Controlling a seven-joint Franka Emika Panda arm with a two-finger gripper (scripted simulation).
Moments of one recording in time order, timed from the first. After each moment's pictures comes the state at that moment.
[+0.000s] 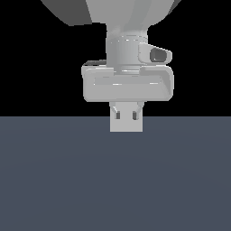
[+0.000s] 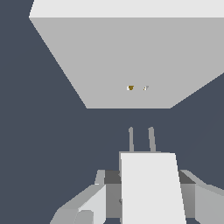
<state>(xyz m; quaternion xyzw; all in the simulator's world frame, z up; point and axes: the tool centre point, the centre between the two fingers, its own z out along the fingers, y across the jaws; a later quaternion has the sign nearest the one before) -0.010 -0.028 0.100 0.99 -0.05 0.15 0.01</state>
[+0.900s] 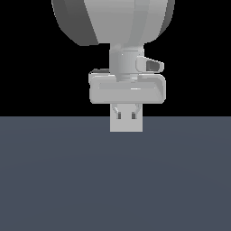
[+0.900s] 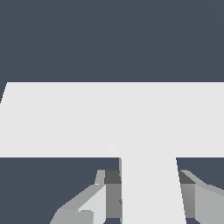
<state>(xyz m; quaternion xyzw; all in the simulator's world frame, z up) 0.036 -0.032 0.100 0.99 -0.05 0.15 0.01</state>
